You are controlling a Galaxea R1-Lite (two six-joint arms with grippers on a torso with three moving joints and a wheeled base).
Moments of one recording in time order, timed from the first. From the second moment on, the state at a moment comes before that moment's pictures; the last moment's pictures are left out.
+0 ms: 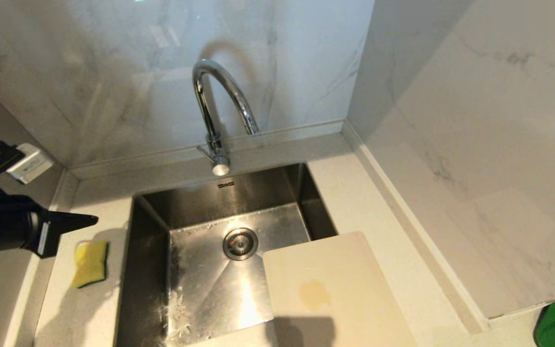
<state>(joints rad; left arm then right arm) -0.03 1.44 -0.86 -0.05 -0.33 0.29 -0.01 0.00 0.00 -0.02 -0.03 0.07</state>
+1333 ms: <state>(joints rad) -0.15 2.21 -1.87 -0.05 -0.23 0.10 -0.01 0.00 0.00 -0.01 -0.03 0.07</state>
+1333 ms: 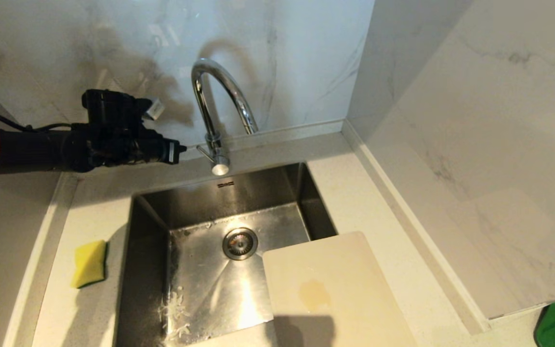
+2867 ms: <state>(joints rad) -0.22 2.26 -1.99 -0.04 -0.18 -0.21 -0.01 0.00 0.00 -0.01 -0.03 0.07</state>
